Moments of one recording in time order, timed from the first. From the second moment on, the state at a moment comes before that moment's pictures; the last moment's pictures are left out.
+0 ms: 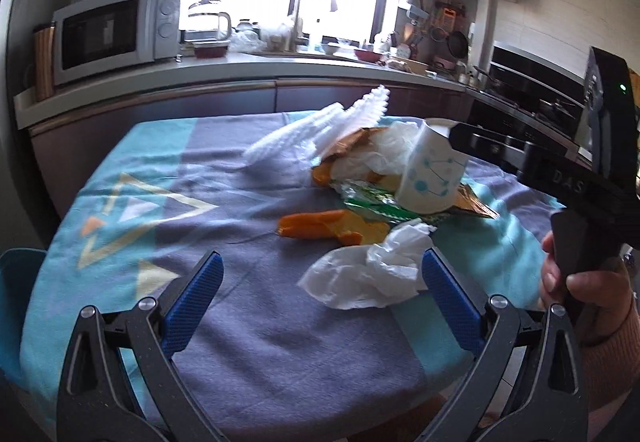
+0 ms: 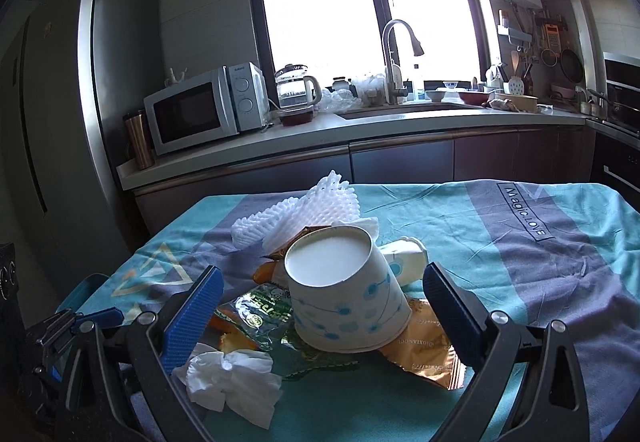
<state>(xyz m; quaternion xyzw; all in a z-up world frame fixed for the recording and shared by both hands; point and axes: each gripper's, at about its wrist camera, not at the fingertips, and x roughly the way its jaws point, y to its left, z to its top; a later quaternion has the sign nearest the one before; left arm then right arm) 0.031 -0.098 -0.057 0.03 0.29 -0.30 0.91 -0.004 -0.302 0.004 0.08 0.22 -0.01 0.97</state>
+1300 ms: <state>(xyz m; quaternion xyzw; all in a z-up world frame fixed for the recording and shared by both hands) 0.025 -0.067 -0.037 0.00 0.31 -0.34 0.89 -0.002 -0.278 0.026 0.13 0.23 0.14 0.95</state>
